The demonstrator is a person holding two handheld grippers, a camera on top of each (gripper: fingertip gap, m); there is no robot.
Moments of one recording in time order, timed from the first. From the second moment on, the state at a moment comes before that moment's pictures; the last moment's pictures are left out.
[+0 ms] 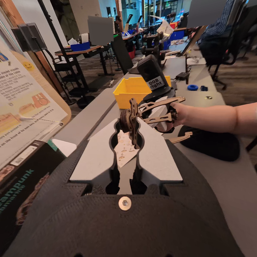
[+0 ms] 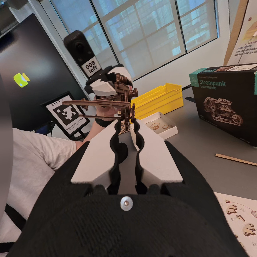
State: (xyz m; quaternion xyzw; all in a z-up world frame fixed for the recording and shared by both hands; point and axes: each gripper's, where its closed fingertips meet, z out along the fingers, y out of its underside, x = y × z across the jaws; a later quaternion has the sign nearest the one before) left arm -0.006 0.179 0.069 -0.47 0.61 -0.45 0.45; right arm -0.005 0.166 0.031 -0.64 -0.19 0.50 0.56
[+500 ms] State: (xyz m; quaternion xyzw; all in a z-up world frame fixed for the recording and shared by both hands) left arm -0.019 0.180 0.078 -0.47 0.58 -0.52 0.41; right arm 0.018 0.163 0.051 -0.66 -0.28 0.19 0.66
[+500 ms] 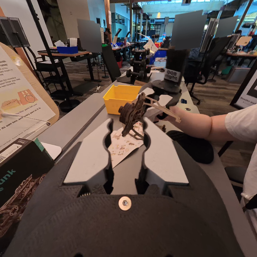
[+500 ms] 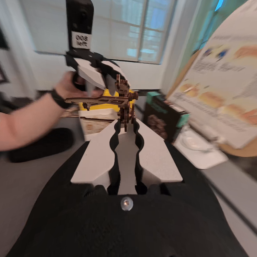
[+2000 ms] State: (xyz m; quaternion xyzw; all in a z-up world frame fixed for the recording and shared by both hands) left arm 0.001 0.184 0.068 -0.48 0.63 -0.18 0.59; right arm 0.016 0.162 0.065 -0.62 -0.32 -0.19 0.69
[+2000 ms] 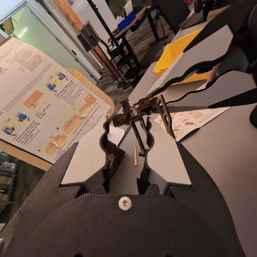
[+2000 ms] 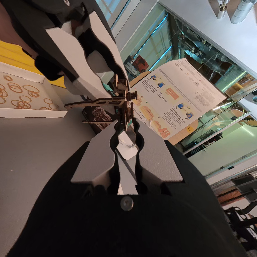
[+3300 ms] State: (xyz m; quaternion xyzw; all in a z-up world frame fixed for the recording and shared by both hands) left arm -0.008 0.178 0.094 -0.29 0.62 -0.08 0.72; right arm 0.019 0.156 0.066 -0.55 -0.34 -0.03 0.76
